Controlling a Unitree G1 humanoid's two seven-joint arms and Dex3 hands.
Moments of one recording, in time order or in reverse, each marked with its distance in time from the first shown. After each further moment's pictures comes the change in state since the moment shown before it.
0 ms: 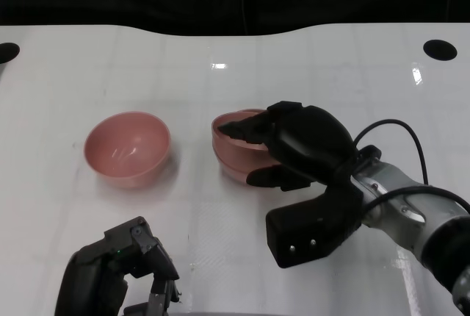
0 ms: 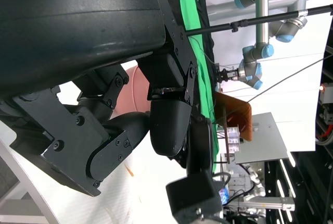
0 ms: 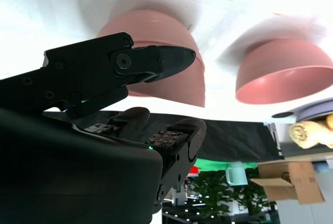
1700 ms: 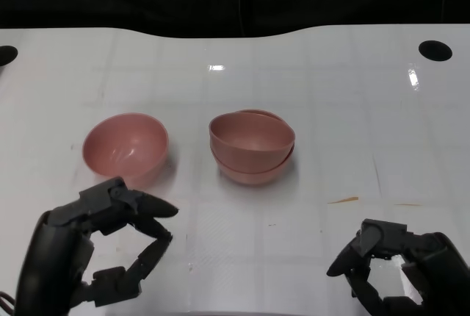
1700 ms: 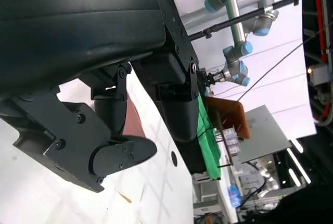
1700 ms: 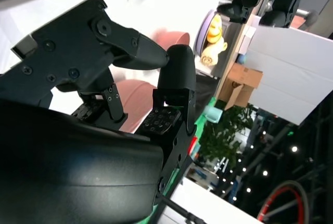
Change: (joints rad) left arm -0.045 0.131 0.083 -0.229 0.138 0.153 0.032; right arm 0.894 -0.096 -0.379 -0.713 0.859 -0.284 0.460
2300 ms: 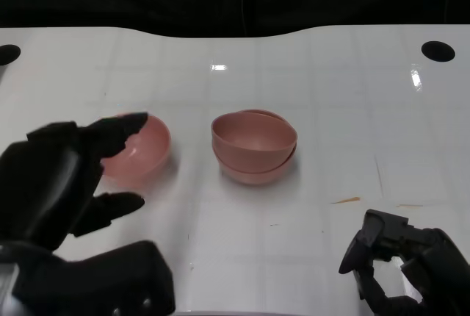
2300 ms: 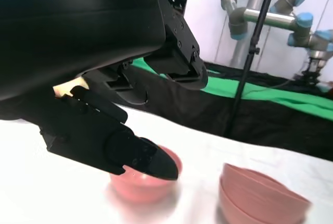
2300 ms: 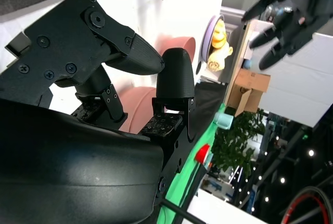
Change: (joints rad) left arm -0.185 0.147 -0.053 -0.284 0.922 0.468 0.081; right arm -0.007 0.062 -0.076 0.027 0.034 0.063 0.124
